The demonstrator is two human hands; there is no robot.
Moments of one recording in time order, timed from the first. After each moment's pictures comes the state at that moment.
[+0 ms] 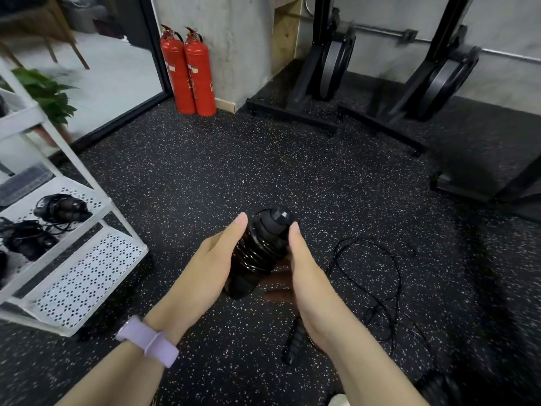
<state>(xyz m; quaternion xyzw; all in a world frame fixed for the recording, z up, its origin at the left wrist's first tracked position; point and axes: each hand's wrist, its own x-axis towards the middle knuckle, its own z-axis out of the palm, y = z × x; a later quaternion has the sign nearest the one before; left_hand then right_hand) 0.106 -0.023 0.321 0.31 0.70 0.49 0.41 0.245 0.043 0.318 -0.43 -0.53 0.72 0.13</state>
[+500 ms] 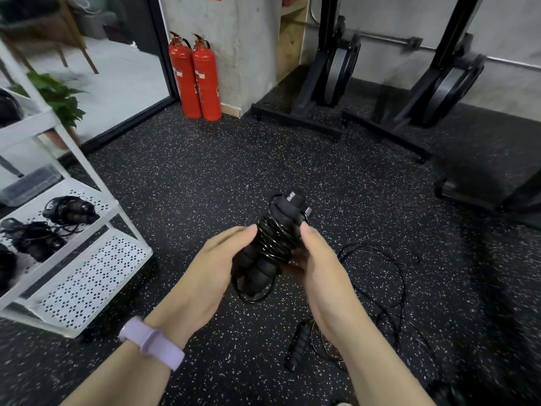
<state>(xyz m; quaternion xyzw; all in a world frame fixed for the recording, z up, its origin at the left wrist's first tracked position) 0.093 -0.022 0.315 0.28 0.60 0.56 0.50 0.242 0.059 0.311 -0.38 -0.56 0.69 0.25</state>
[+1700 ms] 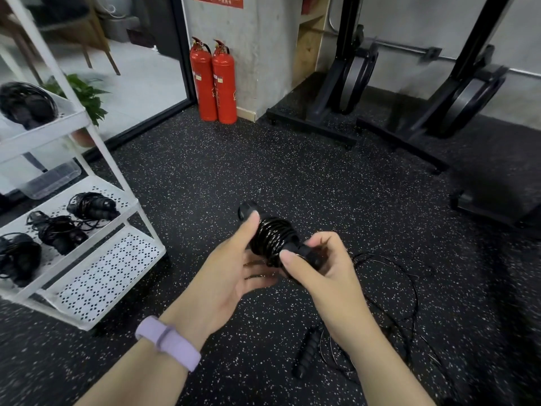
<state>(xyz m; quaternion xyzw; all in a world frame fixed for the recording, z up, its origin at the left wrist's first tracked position) 0.087 -0.030 0.321 0.13 0.56 0.60 0.56 0.240 0.048 0.314 -0.36 -0.61 0.64 0.29</state>
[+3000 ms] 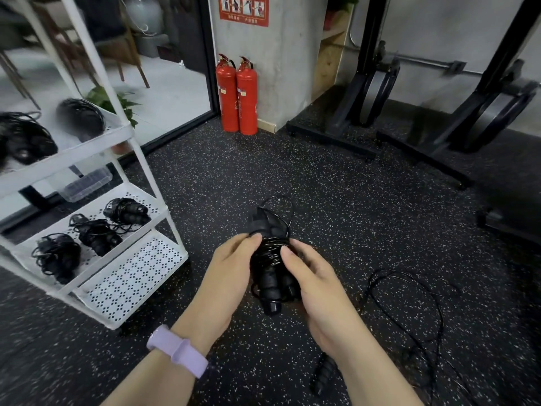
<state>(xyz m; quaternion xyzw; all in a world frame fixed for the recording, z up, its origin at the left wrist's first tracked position) 0.063 -0.048 0.320 0.19 0.68 0.61 0.37 0.189 0.028 0.313 -0.33 -0.52 0.75 0.24</state>
